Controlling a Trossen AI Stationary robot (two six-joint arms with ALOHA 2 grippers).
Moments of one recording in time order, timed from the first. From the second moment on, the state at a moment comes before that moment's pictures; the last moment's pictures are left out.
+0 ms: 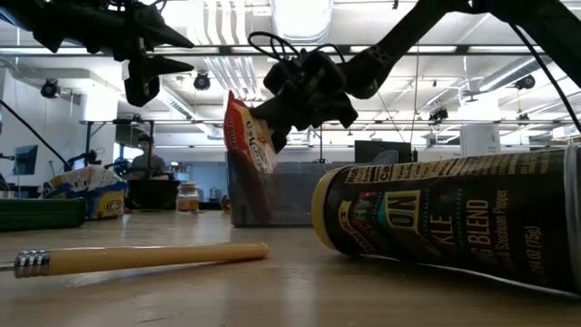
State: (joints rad) left arm 0.29 0.71 0.50 -0.09 0.28 -0.69; right arm -0.36 2.08 1.38 0.11 -1.09 -0.05
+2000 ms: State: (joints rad) left arm 0.29 0.71 0.50 -0.11 0.28 -0.72; right arm -0.35 1.74 1.39 -0.48 -0.65 0.34
